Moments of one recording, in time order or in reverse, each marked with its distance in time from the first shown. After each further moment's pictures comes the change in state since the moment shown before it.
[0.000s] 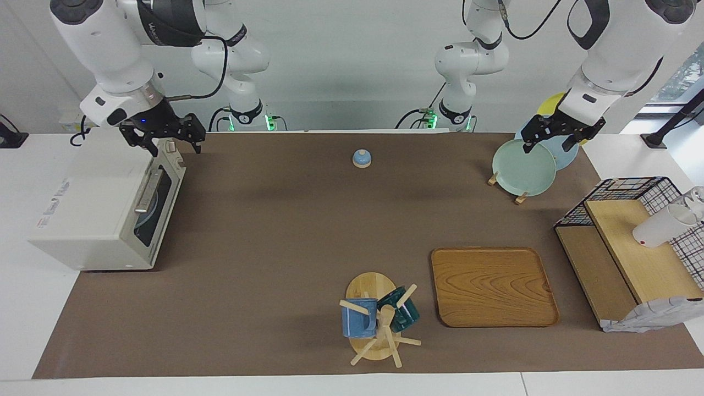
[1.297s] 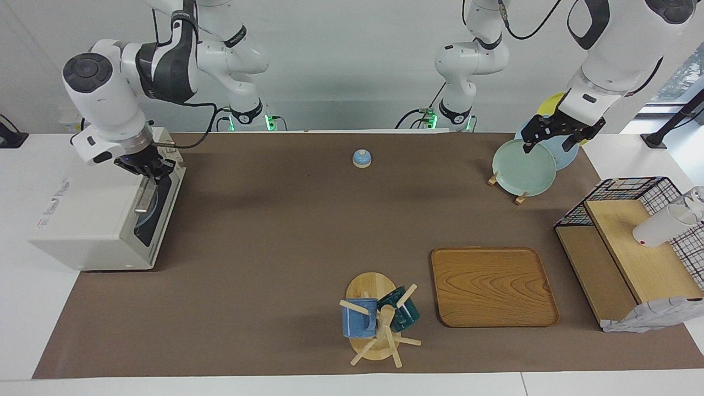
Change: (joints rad) left arm 0.000 0.000 0.000 0.000 0.000 0.000 0.000; right arm -0.109 0.026 -0.010 -0.240 -0.167 0.241 0.128
